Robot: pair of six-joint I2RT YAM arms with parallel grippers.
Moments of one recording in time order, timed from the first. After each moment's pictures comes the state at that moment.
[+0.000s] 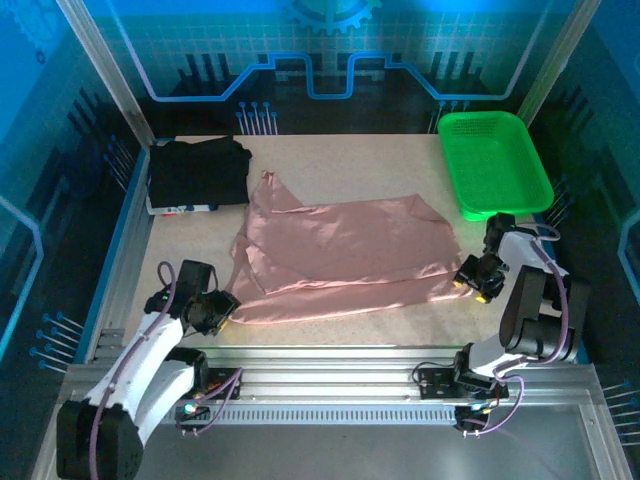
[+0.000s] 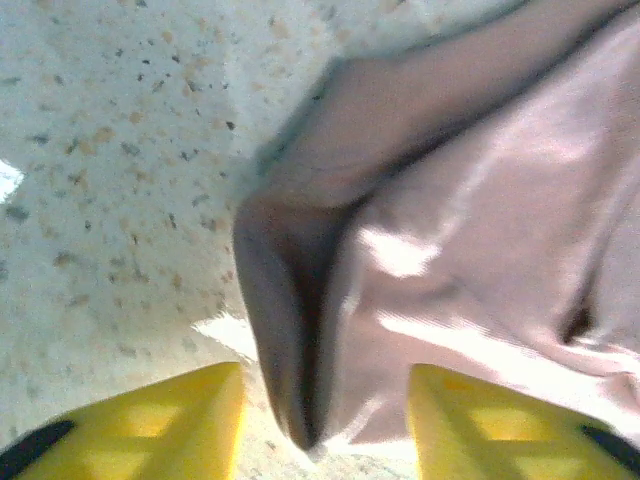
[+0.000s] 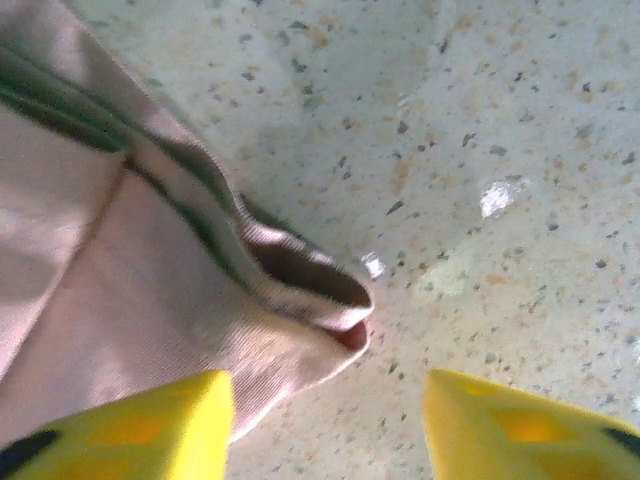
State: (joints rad) left arm -0.10 0.78 0.43 -0.83 0.19 -1.03; right arm -0.29 1.48 0.86 -0.95 -0.07 0.41
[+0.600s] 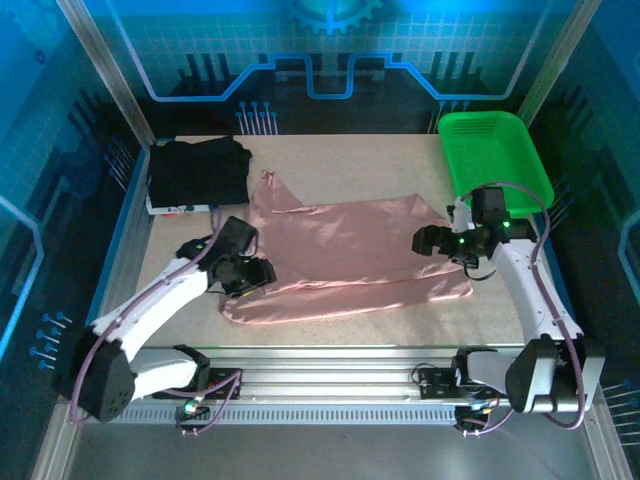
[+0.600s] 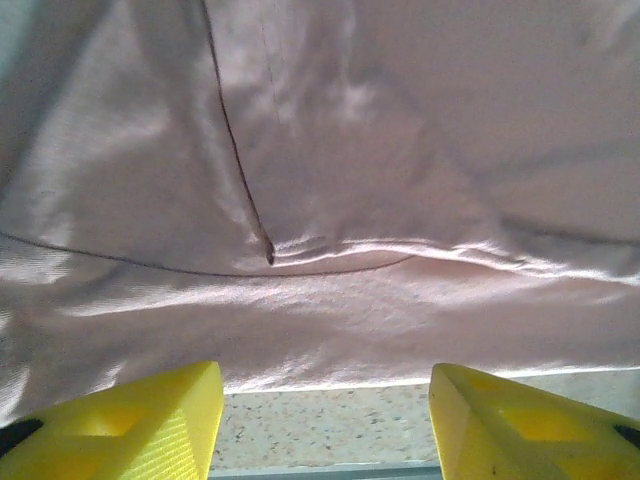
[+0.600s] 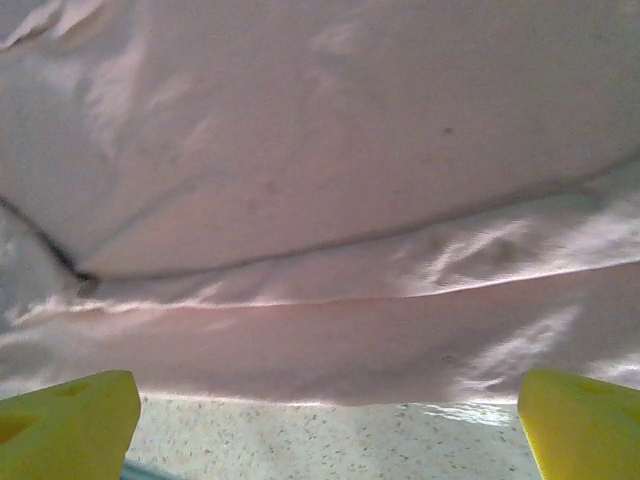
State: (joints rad) left arm -0.43 1.23 0.83 -0.86 0.15 -0.82; right arm 0.00 1.19 1.01 -0.97 -0.38 0.20
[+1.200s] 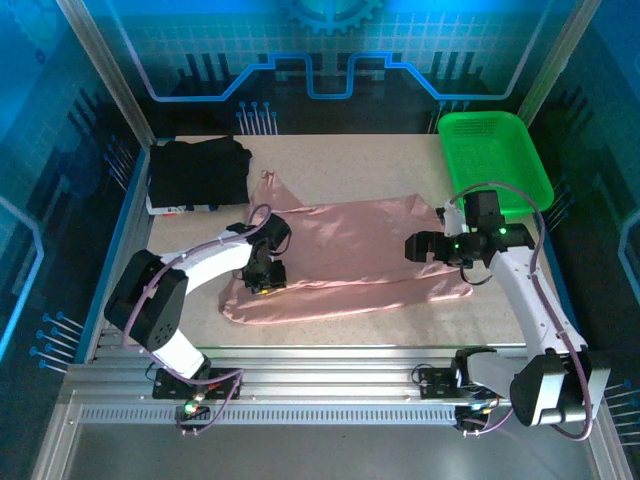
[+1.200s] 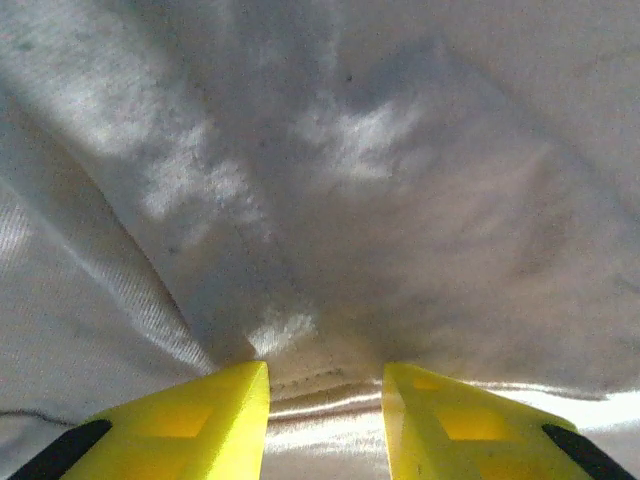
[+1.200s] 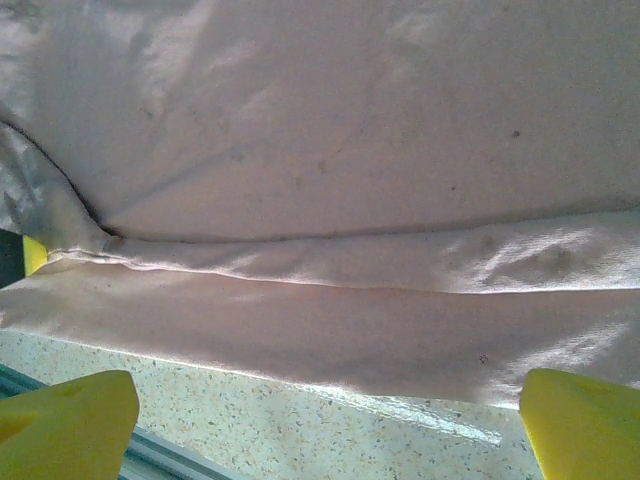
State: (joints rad) left arm -0.49 1.62 0.96 -0.82 0.07 -0.73; right arm 0.05 1.15 0.99 -0.98 -0.40 0.15
